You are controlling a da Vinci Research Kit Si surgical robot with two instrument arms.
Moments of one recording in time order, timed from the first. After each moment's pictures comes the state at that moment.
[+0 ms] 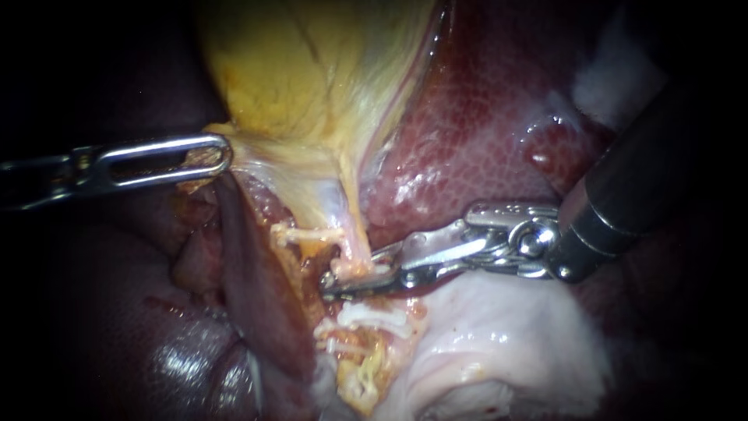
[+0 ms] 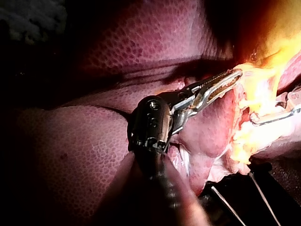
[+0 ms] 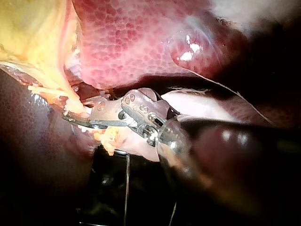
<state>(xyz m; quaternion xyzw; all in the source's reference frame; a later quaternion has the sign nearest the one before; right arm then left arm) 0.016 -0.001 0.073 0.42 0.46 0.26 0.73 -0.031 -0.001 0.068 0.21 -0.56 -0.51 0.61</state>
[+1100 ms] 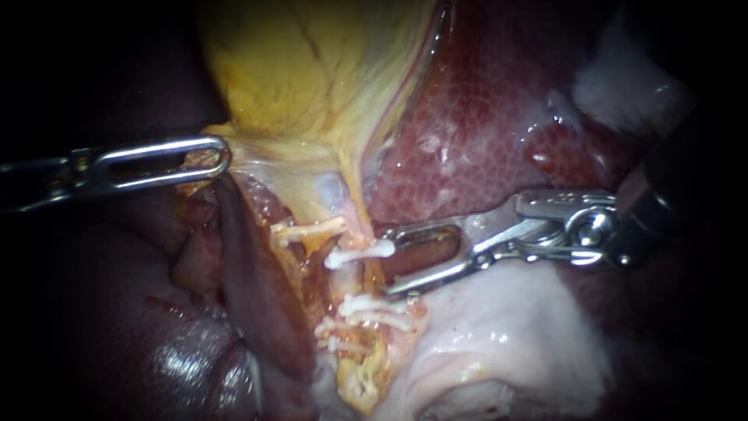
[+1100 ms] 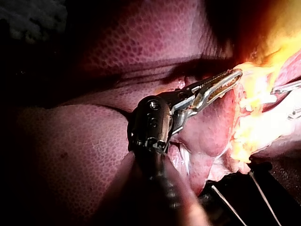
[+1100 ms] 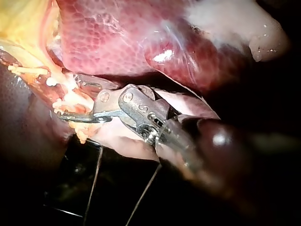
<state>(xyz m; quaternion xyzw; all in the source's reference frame) 0.008 0.003 0.068 0.34 0.50 0.23 0.76 -0.031 -0.001 0.068 0.21 -0.56 -0.51 0.61</state>
